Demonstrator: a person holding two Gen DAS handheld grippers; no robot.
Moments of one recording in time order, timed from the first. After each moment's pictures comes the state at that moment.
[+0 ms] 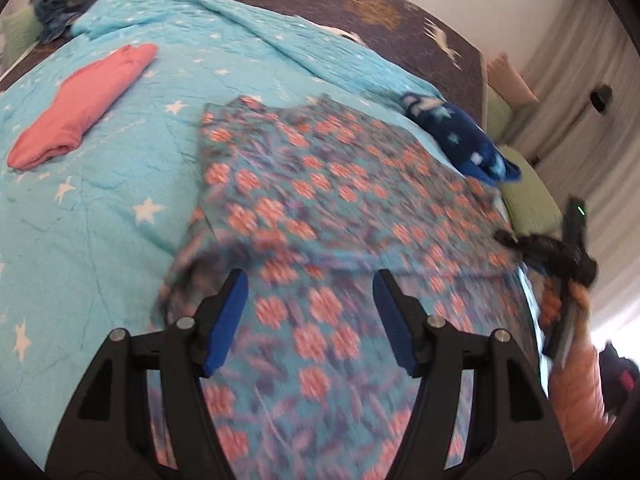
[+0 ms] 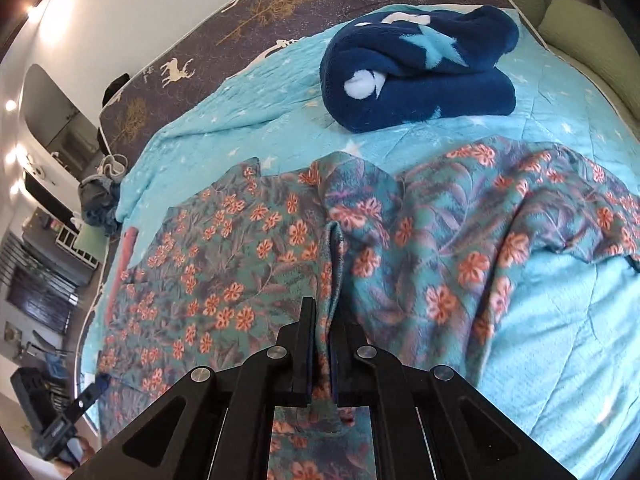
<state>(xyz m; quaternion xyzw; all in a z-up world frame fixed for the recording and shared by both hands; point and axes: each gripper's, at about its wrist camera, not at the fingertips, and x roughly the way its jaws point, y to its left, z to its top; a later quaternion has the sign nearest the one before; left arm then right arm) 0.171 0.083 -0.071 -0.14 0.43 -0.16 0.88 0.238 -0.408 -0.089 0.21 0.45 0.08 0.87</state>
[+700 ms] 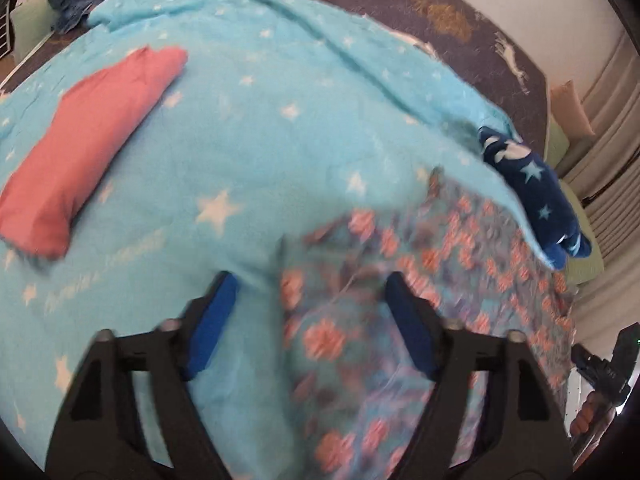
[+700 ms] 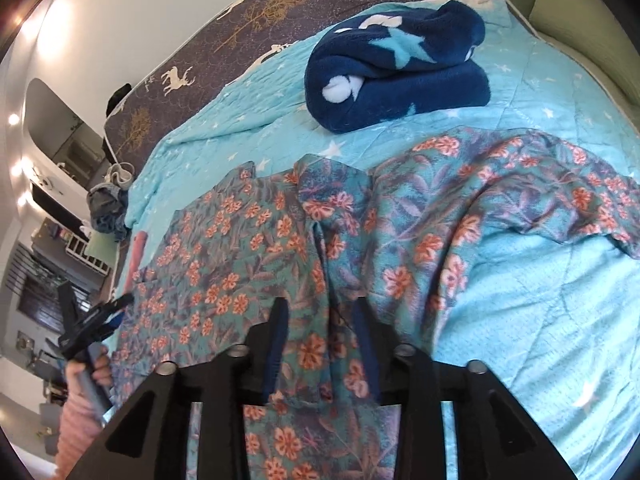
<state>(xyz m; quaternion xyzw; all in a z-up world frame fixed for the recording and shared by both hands) 0.337 0.133 -0.092 -0.16 0.45 -0.08 0.87 0.227 -0.424 -0.087 0.24 0.44 0.09 0.86</state>
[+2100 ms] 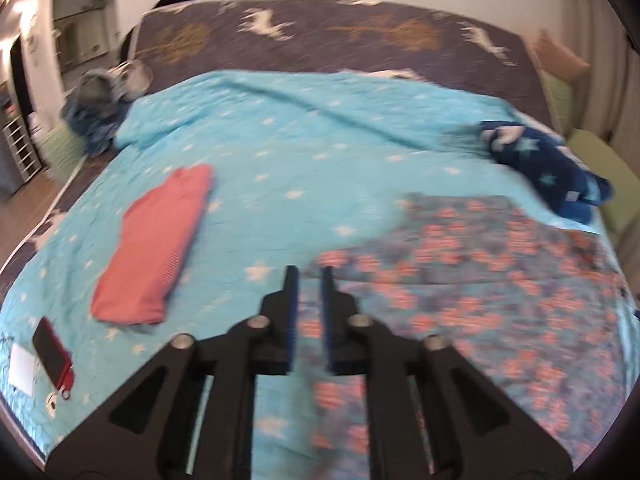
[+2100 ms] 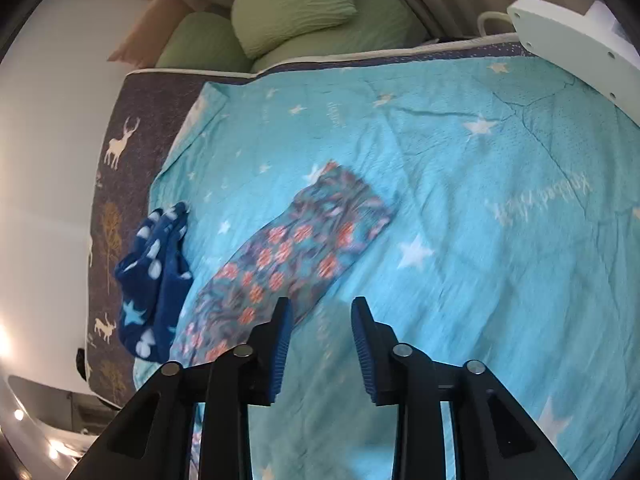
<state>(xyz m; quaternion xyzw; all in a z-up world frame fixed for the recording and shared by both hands) 0.262 0.082 -0.008 0.02 0.35 -0.04 0.93 0.116 -0.703 -0.160 0.57 0.32 -0.17 0.74</state>
